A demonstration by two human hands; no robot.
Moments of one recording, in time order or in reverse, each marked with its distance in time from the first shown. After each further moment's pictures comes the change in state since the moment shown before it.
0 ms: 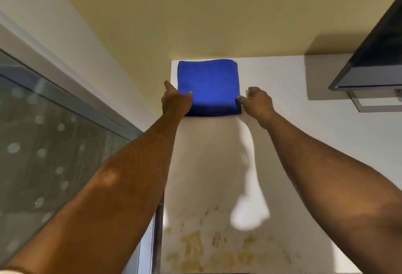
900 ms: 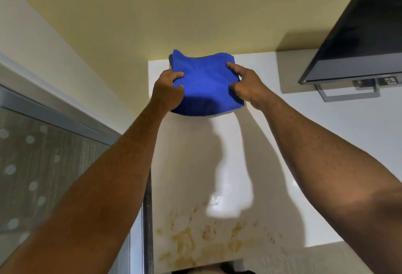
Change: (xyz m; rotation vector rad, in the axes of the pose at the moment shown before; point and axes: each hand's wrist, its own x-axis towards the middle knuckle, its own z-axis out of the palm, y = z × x) left_hand -0.021 0.032 -0.012 -0.013 -0.169 0.531; right_hand -0.004 -0.025 -0.056 0.127 -0.100 -0.077
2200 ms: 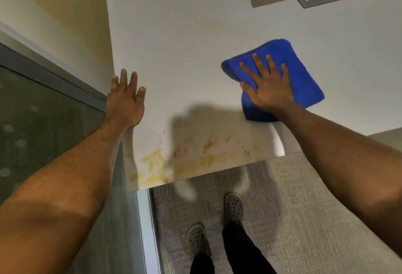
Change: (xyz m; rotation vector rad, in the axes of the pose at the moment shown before) left_hand -0.167 -0.145 0.052 0.801 -0.145 0.045; right_hand -0.165 0.250 -0.006 -0.907 0.177 -0.203
